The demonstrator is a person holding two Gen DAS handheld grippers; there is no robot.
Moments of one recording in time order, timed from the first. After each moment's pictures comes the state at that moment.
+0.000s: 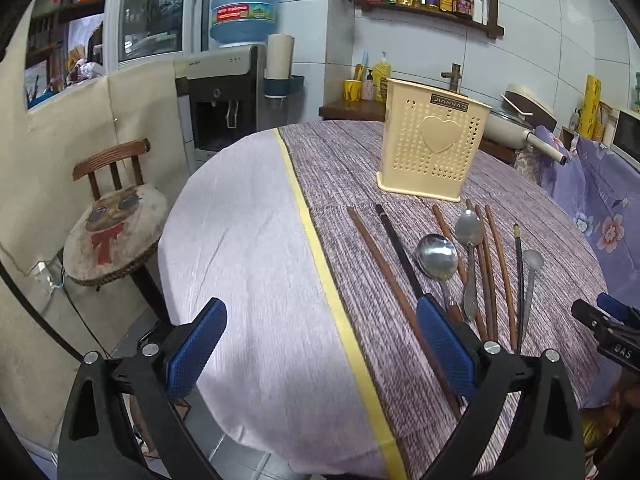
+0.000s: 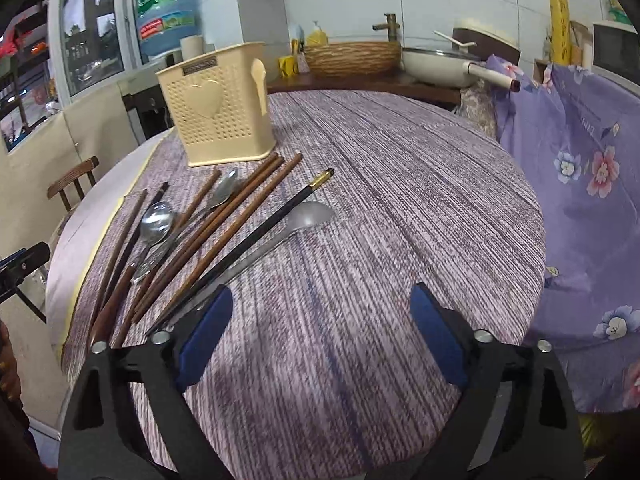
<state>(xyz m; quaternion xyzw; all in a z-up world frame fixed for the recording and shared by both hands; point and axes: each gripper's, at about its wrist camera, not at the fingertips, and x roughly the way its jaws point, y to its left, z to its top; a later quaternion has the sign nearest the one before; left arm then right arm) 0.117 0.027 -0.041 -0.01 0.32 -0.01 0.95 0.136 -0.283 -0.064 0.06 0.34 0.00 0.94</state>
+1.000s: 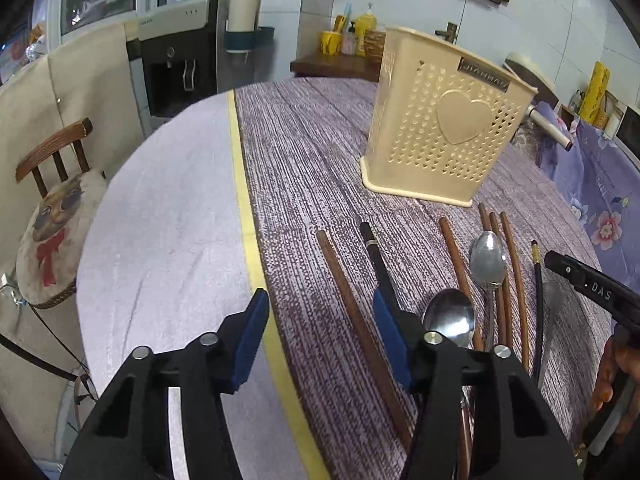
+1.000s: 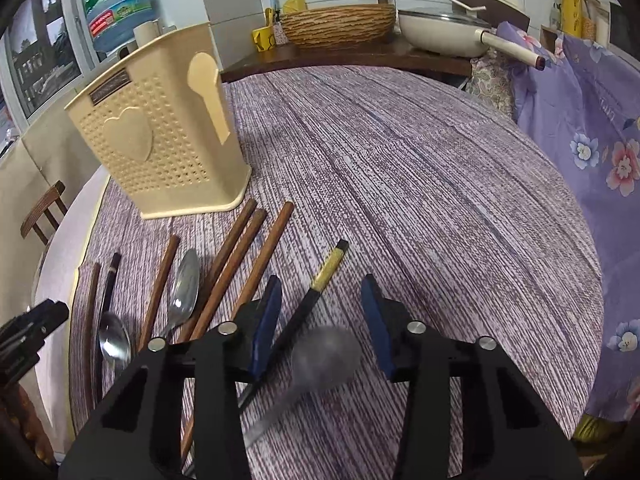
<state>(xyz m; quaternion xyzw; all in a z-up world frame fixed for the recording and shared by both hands) 0.231 0.009 -0.053 -0.02 0.42 -0.07 0.91 0.275 -0.276 -0.058 0.10 0.41 -0.02 0.91</state>
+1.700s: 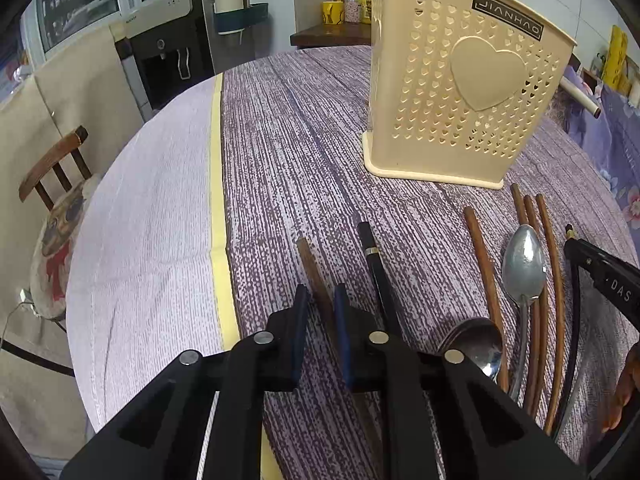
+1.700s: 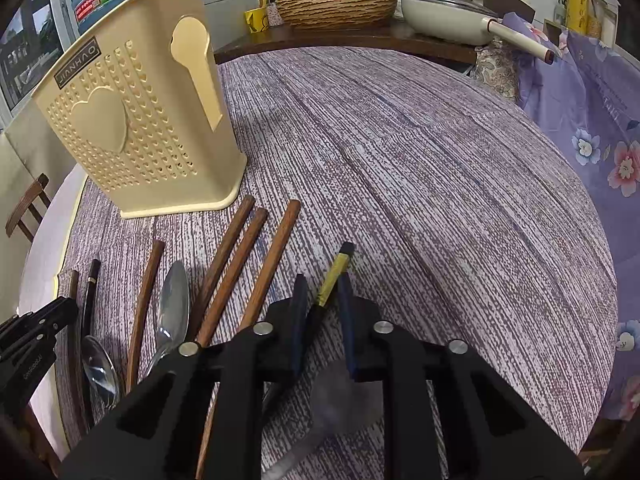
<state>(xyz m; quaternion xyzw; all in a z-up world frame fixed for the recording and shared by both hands) 0.266 -0.021 -0.069 0.03 0.46 -0.03 0.89 0.309 -0.259 -0.073 0.08 0.44 -0.04 0.89</state>
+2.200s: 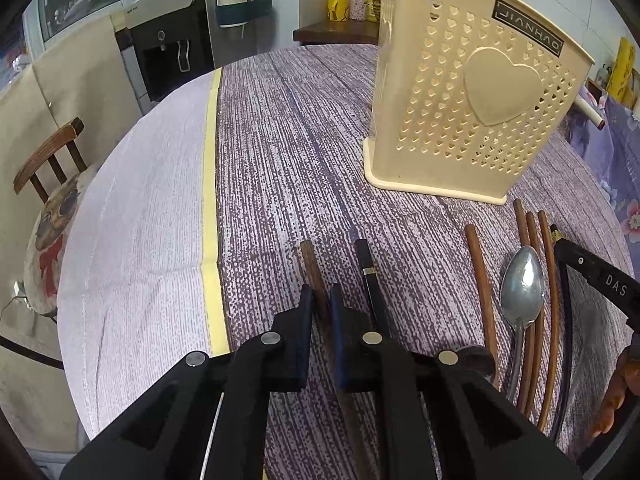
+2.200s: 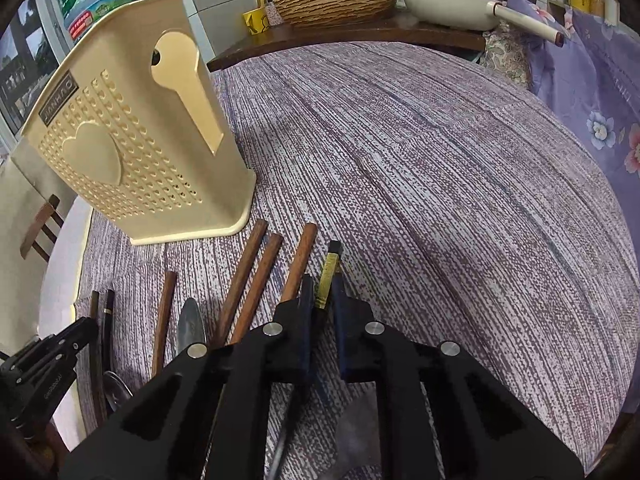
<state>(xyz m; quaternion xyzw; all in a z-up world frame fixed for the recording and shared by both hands) 0.281 -0.021 -0.069 0.01 0.47 -0.03 0.88 0.331 -0.264 -0.076 0.13 0.44 -0.02 0.89</state>
